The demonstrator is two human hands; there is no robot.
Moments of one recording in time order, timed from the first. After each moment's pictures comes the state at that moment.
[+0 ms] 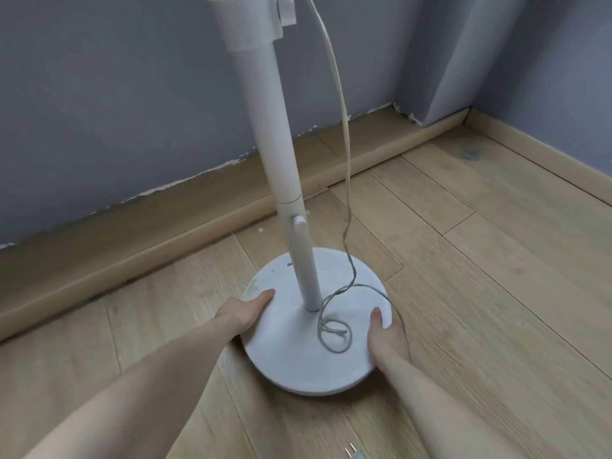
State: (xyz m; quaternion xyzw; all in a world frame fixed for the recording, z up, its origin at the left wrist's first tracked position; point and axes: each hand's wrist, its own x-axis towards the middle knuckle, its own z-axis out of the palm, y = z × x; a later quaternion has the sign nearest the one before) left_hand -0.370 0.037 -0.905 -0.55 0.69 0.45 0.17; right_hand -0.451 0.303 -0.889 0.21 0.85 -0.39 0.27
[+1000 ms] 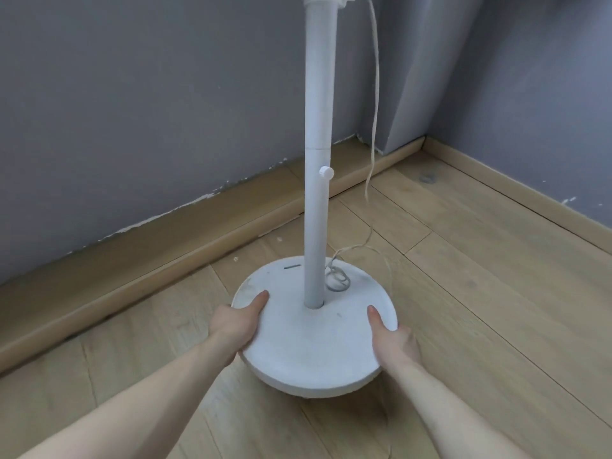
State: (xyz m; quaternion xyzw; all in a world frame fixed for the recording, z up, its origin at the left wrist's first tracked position) left_hand -0.395 0.094 -0.812 -0.54 0.66 0.52 0.04; right_hand -0.475 0.351 -0.796 0.22 0.85 -0.42 0.22
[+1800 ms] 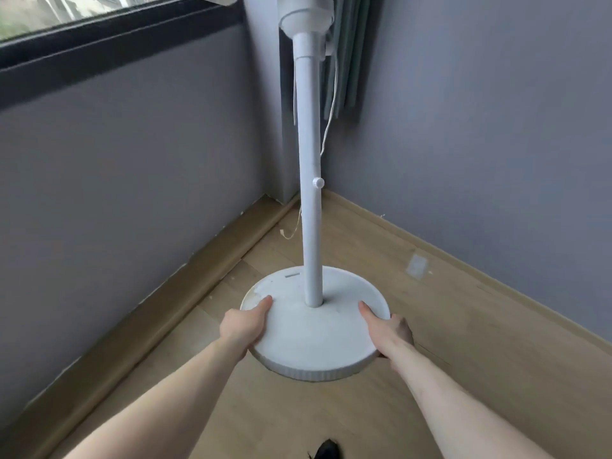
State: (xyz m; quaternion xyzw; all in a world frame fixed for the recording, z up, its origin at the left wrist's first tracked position) left_hand -0.304 0.292 -0.170 -0.47 0.71 0.50 0.17; right_hand -0.320 0.560 -0.145 0.35 0.82 -0.40 0.22
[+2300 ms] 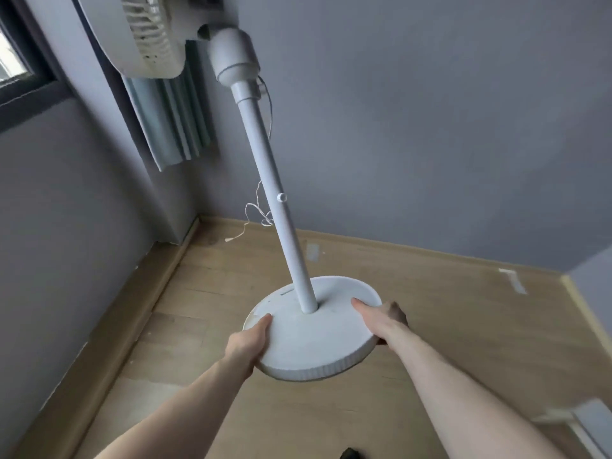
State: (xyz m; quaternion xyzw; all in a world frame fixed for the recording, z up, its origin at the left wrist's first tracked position) left_hand -0.195 0.441 -0.077 -0.31 0.70 0.55 0.32; right_hand -0.126 0.698 0.012 0.49 0.77 -0.40 0.11
